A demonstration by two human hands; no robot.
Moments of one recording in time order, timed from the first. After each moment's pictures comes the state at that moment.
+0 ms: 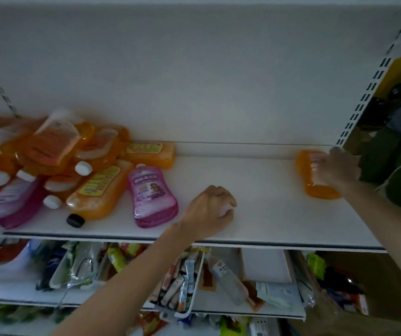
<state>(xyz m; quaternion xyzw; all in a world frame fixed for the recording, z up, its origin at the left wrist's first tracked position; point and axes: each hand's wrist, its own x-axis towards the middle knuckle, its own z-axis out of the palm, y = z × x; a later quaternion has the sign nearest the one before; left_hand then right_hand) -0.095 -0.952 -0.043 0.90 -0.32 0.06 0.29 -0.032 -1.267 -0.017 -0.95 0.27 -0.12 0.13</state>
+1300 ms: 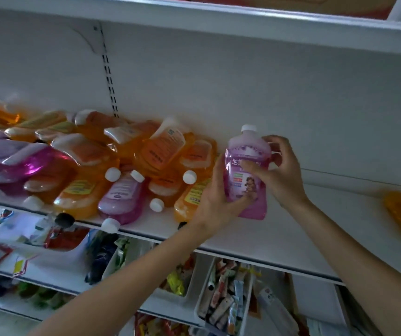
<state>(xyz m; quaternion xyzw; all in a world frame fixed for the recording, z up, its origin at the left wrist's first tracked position) -0.077 -0.774 -0.008 0.77 -0.14 0.12 0.61 -0.049 -0.909 0.041 -0.80 -0.12 -0.22 0.55</state>
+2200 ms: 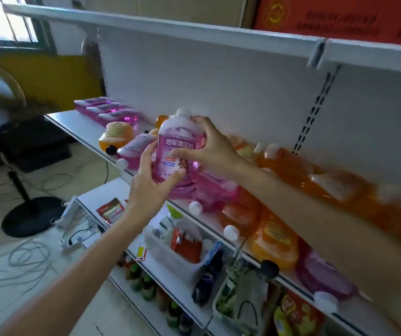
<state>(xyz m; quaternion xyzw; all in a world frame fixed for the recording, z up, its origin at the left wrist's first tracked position) -0.146 -0.313 0.011 0.75 0.13 0.37 0.53 -0.030 -0.409 0.079 -0.76 -0.43 0.04 0.49</state>
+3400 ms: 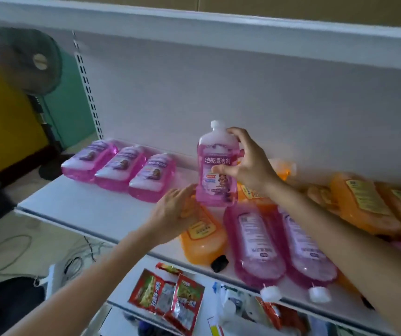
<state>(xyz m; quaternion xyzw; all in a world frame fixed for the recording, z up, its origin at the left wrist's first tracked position) 0.035 0.099 -0.021 0.93 -0.13 0.13 0.32 0.129 -0.079 0.044 -0.85 -0.27 -0.11 0.44</state>
